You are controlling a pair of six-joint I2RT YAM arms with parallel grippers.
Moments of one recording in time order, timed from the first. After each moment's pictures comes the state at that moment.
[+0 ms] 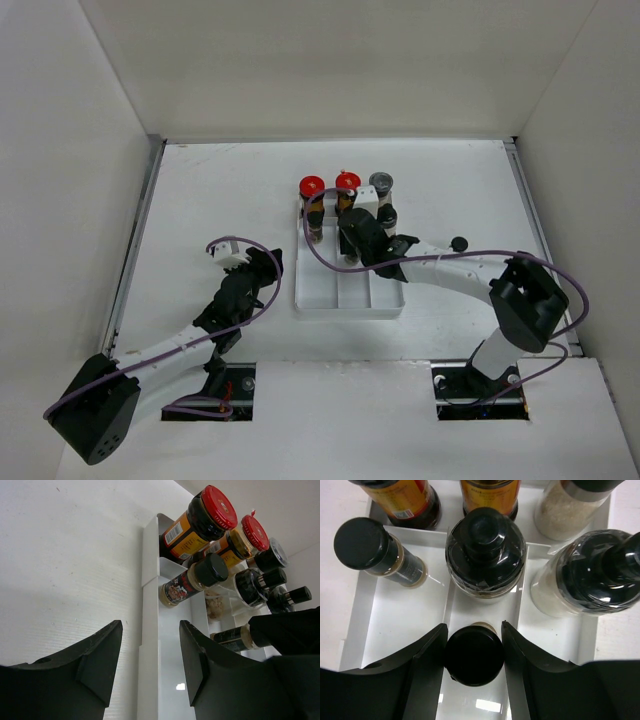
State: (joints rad) left arm -0.64 0.89 0.12 0.63 -0.50 -0.74; right arm 0.85 1.61 1.05 -0.11 0.55 0.46
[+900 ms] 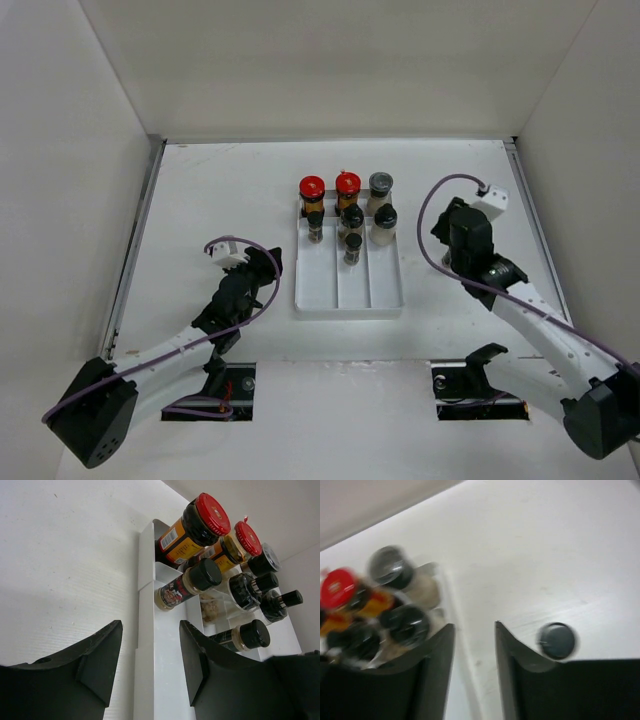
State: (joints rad) left arm -0.64 0.87 0.12 0.62 -0.50 -0.74; right arm 0.50 0.97 0.74 -0.14 0.60 0.53
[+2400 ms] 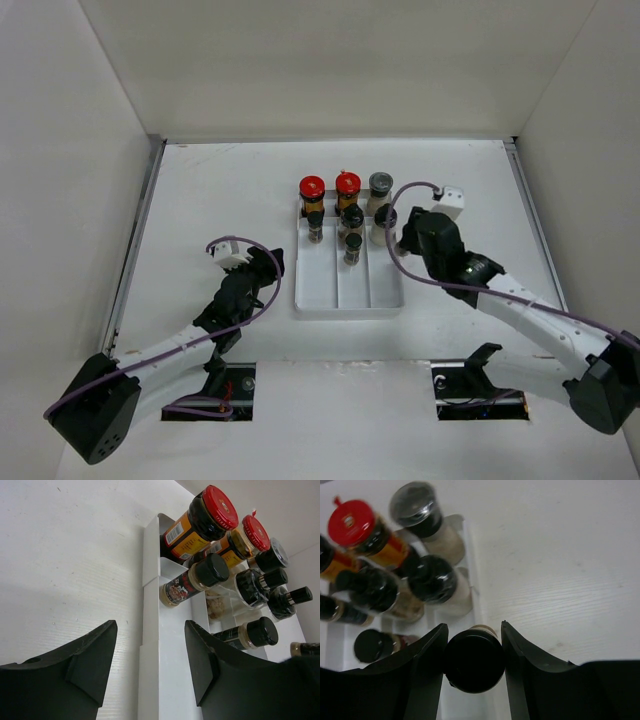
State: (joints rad) left arm -0.64 0.89 0.12 0.62 -0.50 -0.74; right arm 0.60 1.04 0.76 -0.22 0.59 0.52
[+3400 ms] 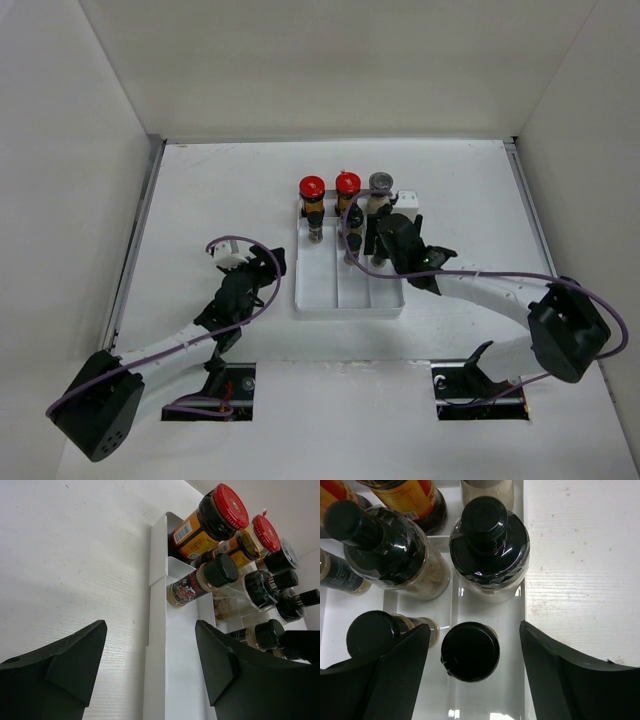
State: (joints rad) left arm -0.62 0.91 0.12 0.63 -0.49 -0.75; right arm 0.74 1.40 0.81 -0.03 0.55 0.48
